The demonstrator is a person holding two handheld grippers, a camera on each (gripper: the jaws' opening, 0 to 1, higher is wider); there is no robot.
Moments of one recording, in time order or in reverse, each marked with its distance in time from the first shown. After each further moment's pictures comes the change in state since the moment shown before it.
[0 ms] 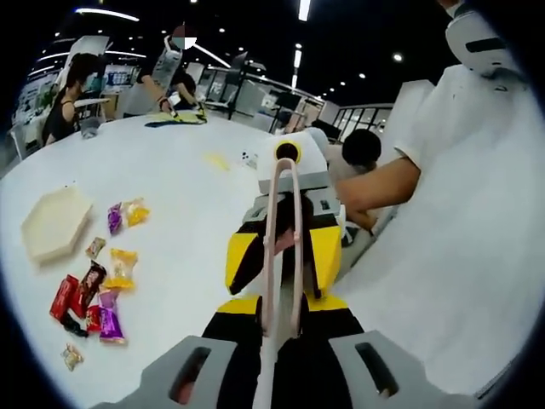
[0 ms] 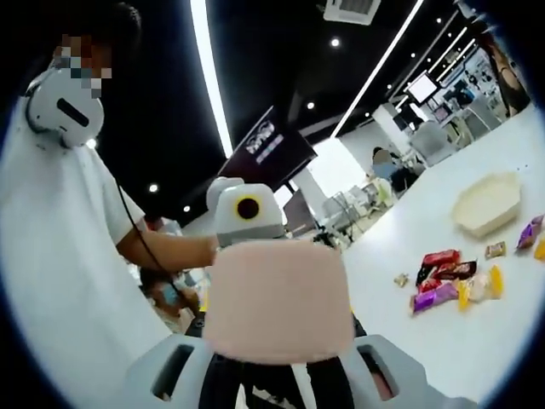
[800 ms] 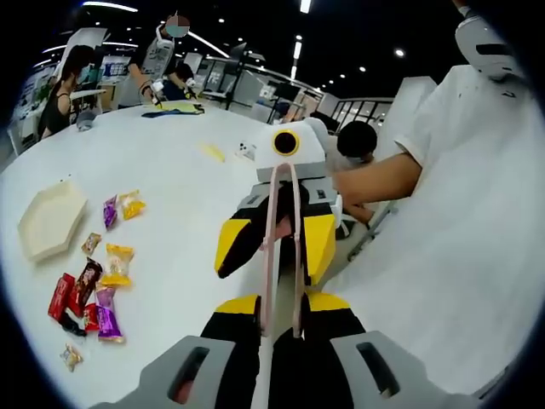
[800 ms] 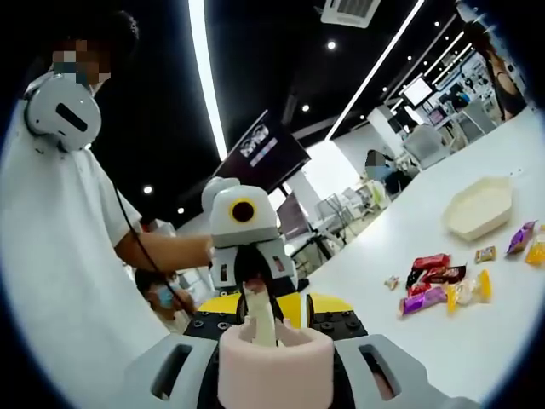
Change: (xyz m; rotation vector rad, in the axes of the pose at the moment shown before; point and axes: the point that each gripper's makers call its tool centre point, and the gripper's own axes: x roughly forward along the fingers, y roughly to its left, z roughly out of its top) left arm 0.003 0.001 -0.002 -0.017 0.058 -0.017; right arm -0.007 -0.008 0.007 0.000 -0.014 -0.039
